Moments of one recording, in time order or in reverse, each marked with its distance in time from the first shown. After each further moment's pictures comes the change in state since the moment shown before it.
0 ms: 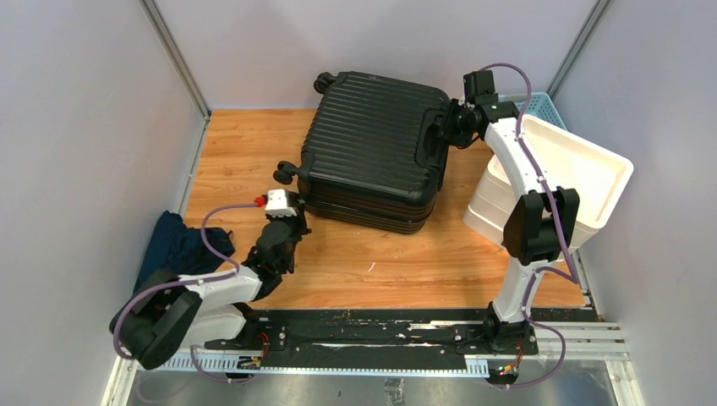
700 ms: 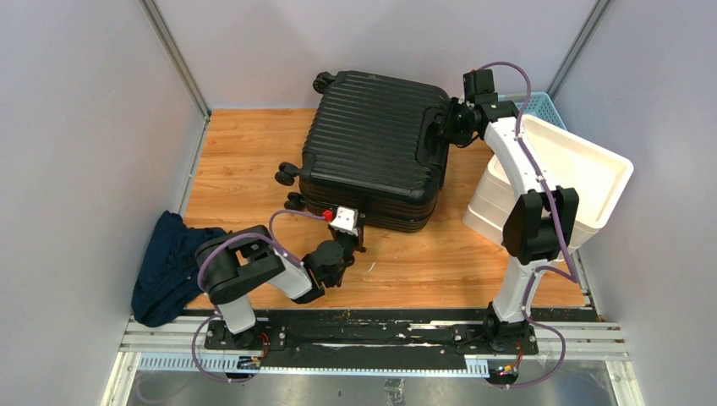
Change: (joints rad) left arm -0.364 0.549 0.203 0.446 -0.048 0.080; right arm 0.008 0.009 0.011 0.006 0.008 -0.001
